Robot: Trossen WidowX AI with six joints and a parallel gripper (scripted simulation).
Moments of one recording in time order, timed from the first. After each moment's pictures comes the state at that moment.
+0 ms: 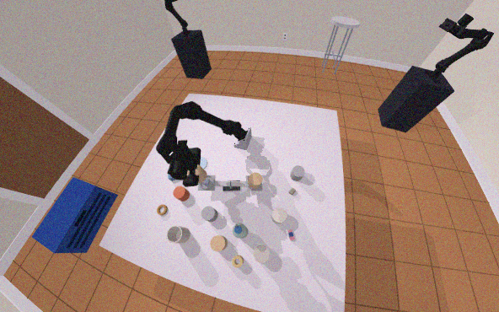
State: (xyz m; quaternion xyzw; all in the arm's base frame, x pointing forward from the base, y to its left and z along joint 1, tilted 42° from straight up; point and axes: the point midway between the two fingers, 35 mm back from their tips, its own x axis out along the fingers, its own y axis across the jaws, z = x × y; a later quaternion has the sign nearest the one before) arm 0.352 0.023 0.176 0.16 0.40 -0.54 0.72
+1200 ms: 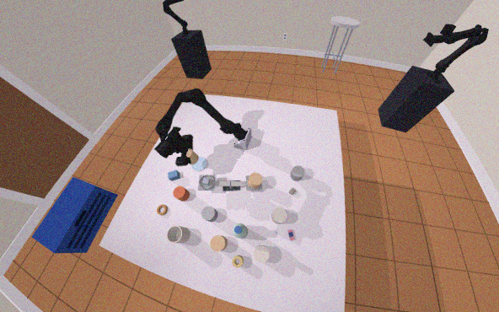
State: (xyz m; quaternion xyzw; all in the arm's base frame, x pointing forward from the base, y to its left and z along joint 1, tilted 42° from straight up) arm 0.259 -0.107 0.215 0.19 0.41 -0.56 0.70
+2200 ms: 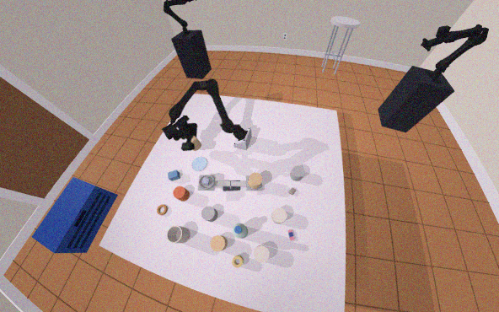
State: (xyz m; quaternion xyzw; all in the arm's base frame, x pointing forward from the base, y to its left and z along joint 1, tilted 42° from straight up) arm 0.155 -0.164 0.222 0.18 0.39 -0.58 0.70
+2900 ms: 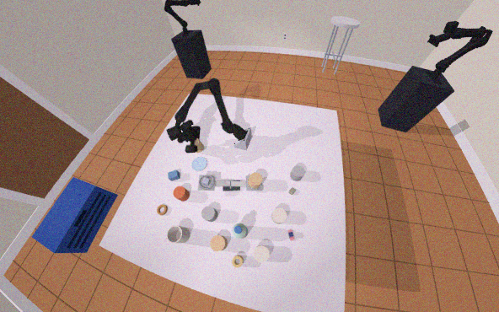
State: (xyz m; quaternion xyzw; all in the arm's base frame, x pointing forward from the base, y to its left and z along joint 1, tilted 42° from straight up) arm 0.144 -0.192 0.193 0.17 0.38 -0.59 0.69
